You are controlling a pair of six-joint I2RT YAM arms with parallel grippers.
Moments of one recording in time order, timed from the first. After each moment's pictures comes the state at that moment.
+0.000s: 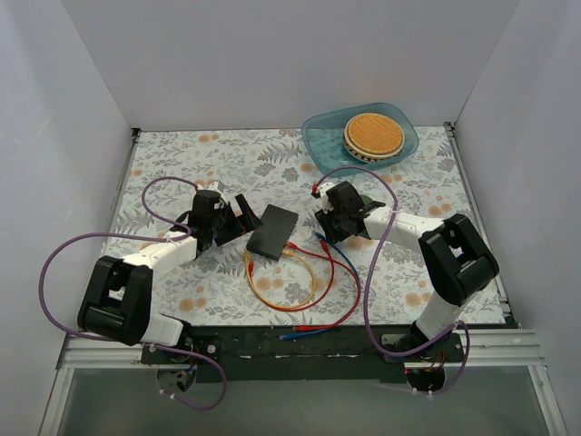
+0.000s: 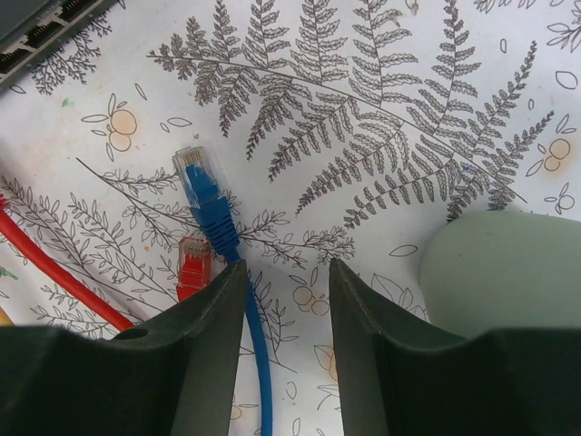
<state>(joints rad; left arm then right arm) -0.31 1.39 0.66 0.02 0.20 -0.70 0.63 1.69 0.98 -0.26 0.01 -0.01</state>
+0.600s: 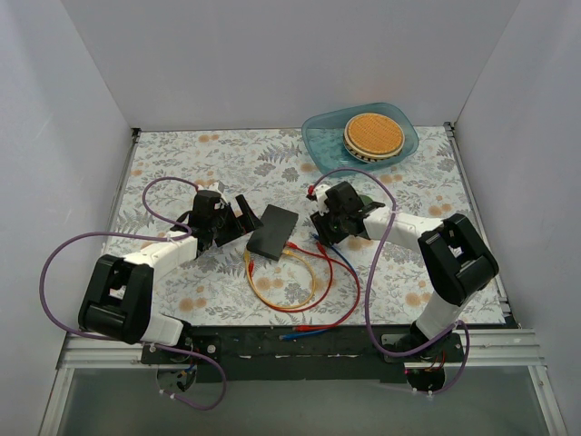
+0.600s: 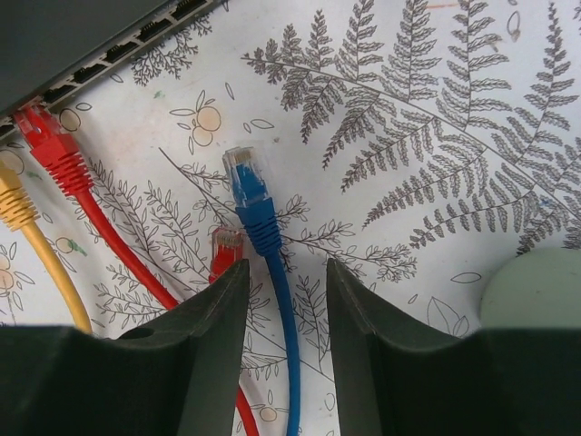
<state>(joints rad) -0.31 1.40 0.66 0.02 0.20 -0.70 0.63 1.70 0.98 -0.24 -0.13 -0.03</state>
